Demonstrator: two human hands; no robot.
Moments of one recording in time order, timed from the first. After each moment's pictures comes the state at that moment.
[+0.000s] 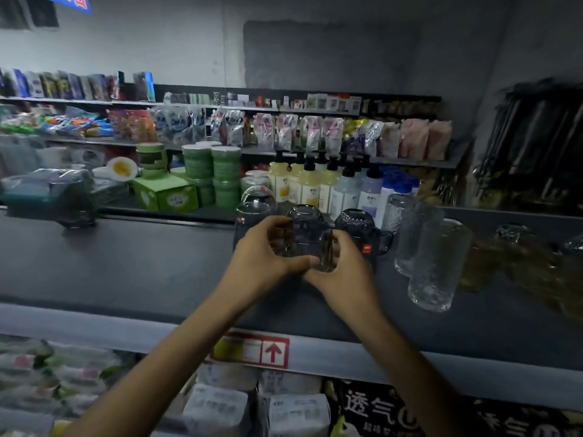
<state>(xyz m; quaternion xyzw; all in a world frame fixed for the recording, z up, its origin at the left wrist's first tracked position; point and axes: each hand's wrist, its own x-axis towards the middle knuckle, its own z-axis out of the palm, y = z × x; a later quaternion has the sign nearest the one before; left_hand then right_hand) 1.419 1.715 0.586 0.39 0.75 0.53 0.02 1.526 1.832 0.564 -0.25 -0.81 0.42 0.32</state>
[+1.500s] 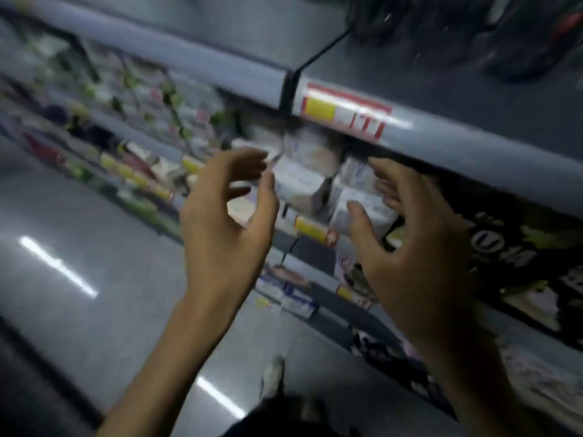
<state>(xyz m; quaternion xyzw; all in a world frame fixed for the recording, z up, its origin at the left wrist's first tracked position) 1.602 1.545 0.453 0.18 0.80 0.52 -0.24 1.668 1.721 0.461 -0.05 -0.90 0.30 0.32</state>
